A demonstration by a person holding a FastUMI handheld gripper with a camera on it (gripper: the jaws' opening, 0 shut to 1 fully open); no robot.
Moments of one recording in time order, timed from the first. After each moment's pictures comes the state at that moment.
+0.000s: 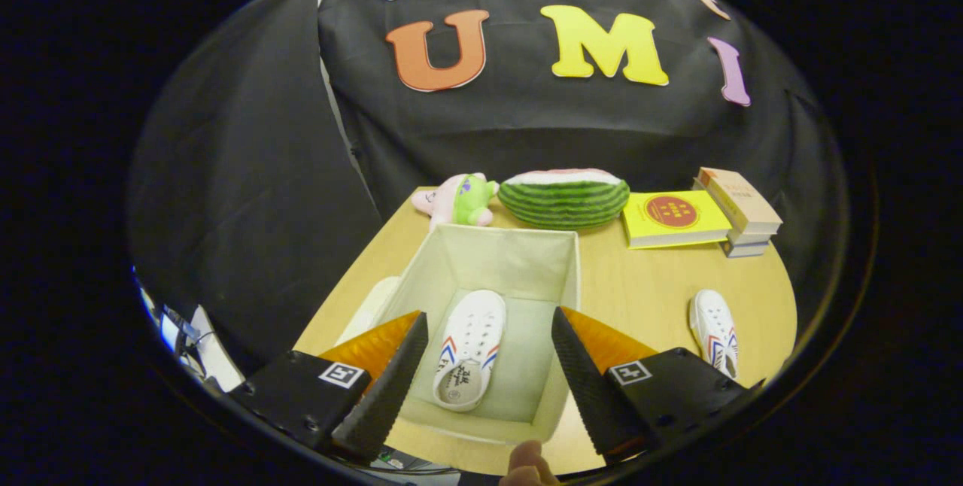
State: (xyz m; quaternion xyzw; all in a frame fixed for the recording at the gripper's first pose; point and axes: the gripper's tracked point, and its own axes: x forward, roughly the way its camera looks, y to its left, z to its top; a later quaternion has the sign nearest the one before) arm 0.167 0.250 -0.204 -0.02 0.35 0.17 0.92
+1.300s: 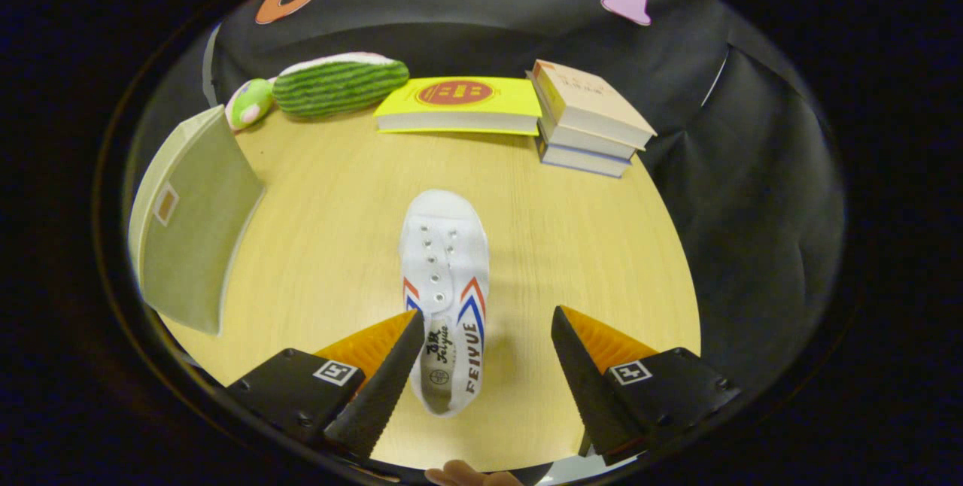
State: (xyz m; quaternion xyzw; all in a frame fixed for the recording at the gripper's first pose) arm 0.203 -0.148 -0.333 -0.13 0.51 -0.02 0.85
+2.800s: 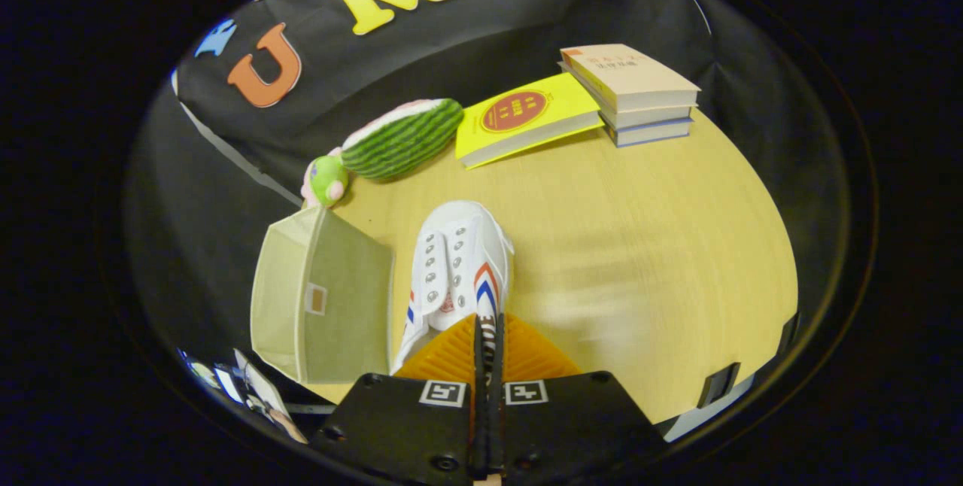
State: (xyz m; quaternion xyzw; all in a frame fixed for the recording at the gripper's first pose) arm 0.194 -0.016 -0.234 0.11 0.50 0.08 0.85
